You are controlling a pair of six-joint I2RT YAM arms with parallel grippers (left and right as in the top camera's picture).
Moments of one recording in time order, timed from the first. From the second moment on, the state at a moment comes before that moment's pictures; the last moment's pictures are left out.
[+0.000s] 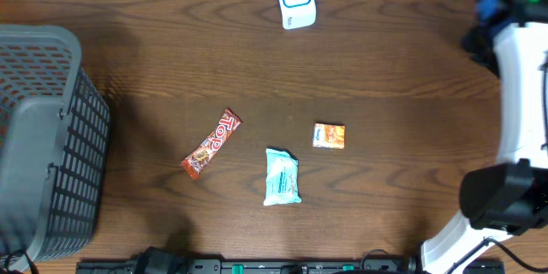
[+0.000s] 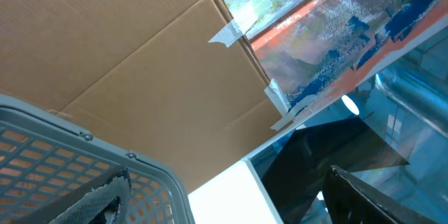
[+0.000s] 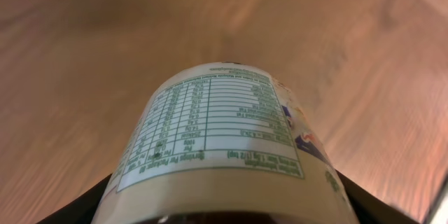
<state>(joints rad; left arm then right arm) -0.30 0.39 1.14 -0.08 -1.32 -0.33 -0.17 1.90 2.00 -1.42 0.47 0.78</state>
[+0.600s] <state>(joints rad) -0.30 0.39 1.14 -0.08 -1.32 -0.33 -0.69 1.93 1.40 -0.86 0.23 0.69</state>
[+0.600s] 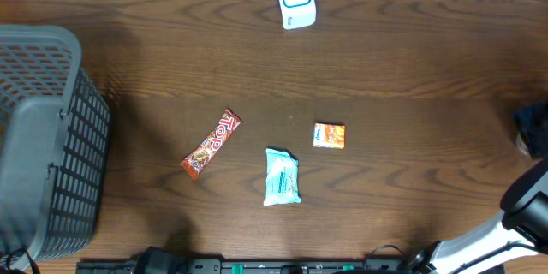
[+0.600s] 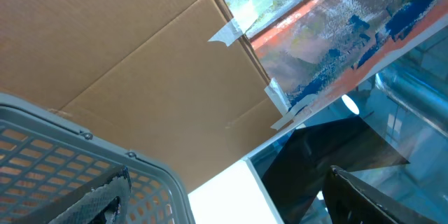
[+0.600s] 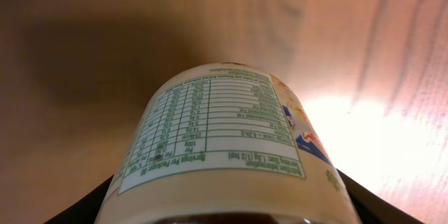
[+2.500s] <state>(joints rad) -0.30 0.34 1.12 -0.08 -1.32 -0.36 0.44 2.14 1.56 -1.14 -0.13 0.48</state>
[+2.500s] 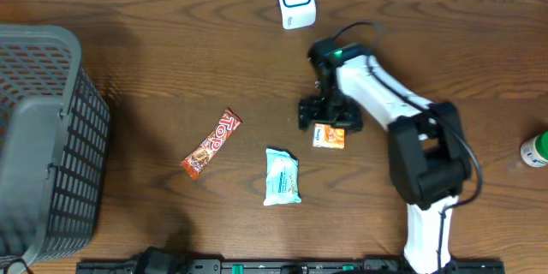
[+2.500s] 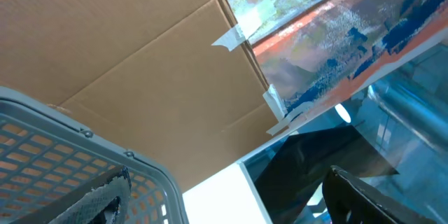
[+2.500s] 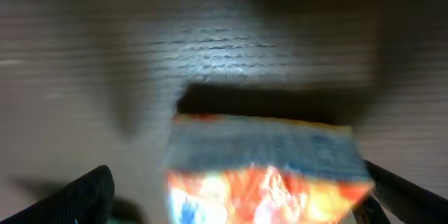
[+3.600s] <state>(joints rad) -0.30 0.29 1.12 -0.08 -1.32 -0.36 0.34 2.22 1.85 -1.61 -0.34 0.40</state>
